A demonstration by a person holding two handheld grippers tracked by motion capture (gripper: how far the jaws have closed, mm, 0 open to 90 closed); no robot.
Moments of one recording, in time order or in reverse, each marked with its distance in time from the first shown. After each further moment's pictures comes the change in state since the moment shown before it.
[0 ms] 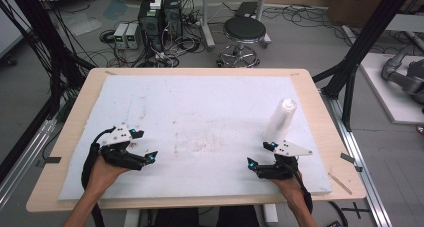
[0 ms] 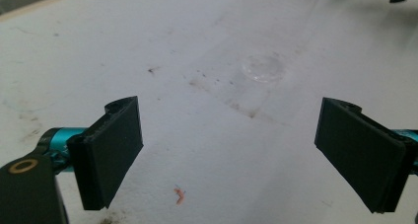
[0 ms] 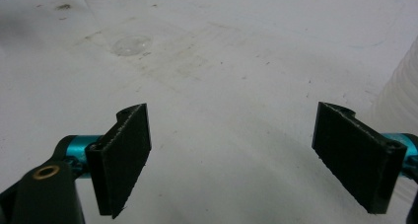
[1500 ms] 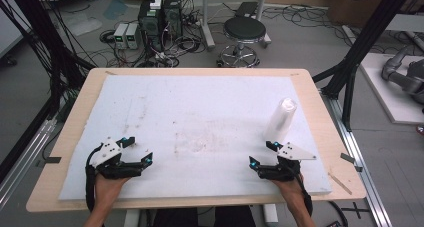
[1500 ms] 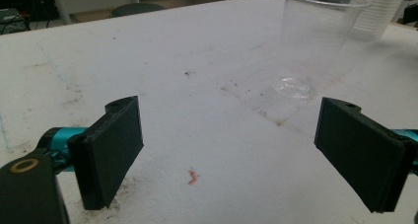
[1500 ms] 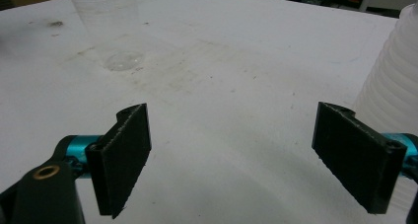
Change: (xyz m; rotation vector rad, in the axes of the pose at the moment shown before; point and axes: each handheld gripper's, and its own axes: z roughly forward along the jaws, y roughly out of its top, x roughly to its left) left arm -0.011 -0.042 -0.003 -0.181 0.150 -0.109; right arm 0.002 -0.003 -0.006 -0.074 -0.047 -0.008
